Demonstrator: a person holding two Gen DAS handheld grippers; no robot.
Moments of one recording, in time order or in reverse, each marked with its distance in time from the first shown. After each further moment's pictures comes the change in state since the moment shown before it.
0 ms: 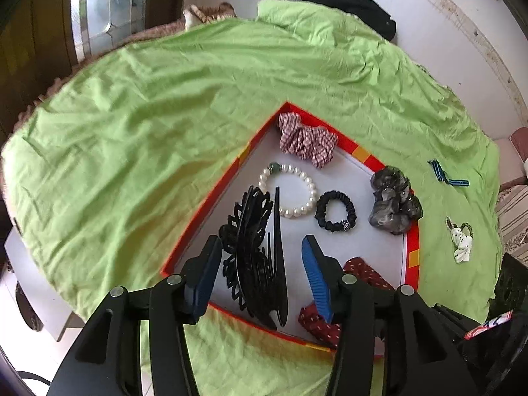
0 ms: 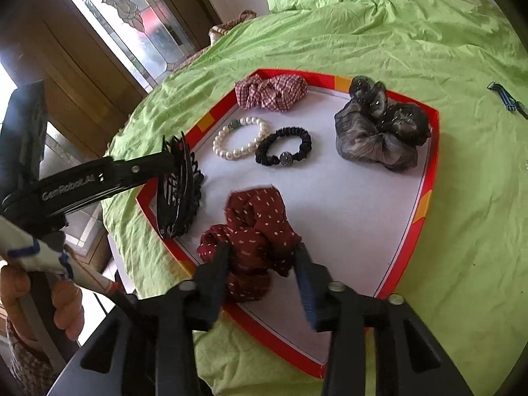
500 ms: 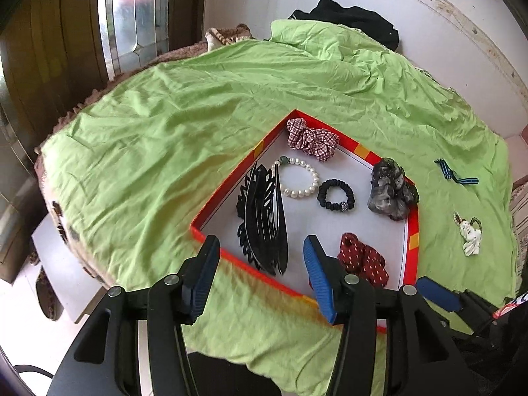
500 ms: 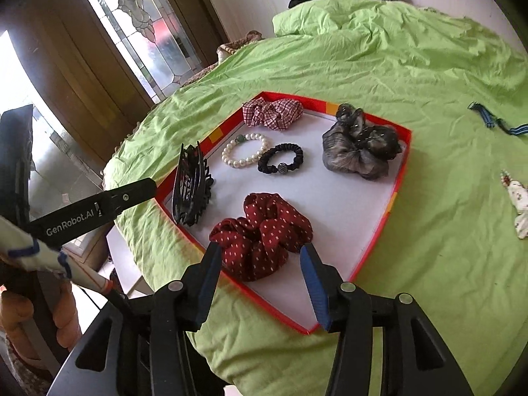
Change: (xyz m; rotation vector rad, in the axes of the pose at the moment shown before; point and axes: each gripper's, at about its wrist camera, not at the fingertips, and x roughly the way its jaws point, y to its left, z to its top) left arm -0.048 -0.022 -0.041 0.014 -0.081 0.119; right arm -0.050 0.006 -0.021 -0.055 -0.078 -0.037
